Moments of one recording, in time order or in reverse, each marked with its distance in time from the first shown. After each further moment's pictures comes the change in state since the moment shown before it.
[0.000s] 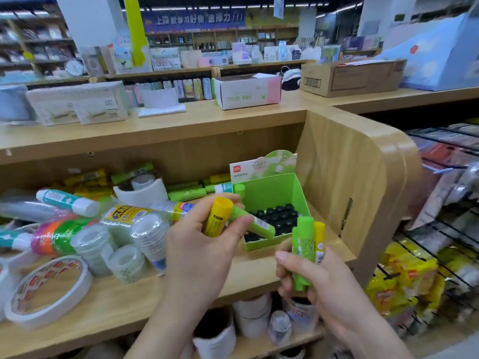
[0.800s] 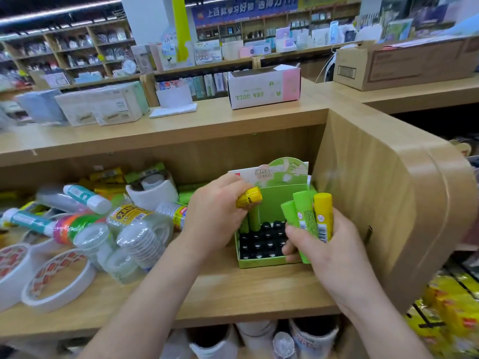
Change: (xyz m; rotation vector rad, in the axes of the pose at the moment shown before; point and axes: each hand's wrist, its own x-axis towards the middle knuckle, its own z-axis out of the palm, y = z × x) left_hand 0.079 -0.055 0.049 0.689 -0.204 0.399; right_hand 0.072 -0.024 -0.036 -0.171 0.029 -0.243
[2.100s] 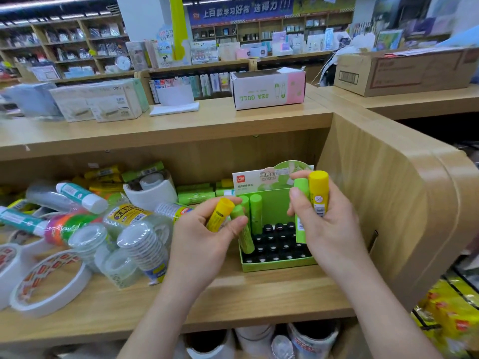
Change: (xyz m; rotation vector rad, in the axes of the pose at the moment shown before) left_hand -0.044 0.018 -0.024 -0.639 0.109 -0.499; right_hand 0.027 -0.006 0.009 -0.294 0.029 -0.329
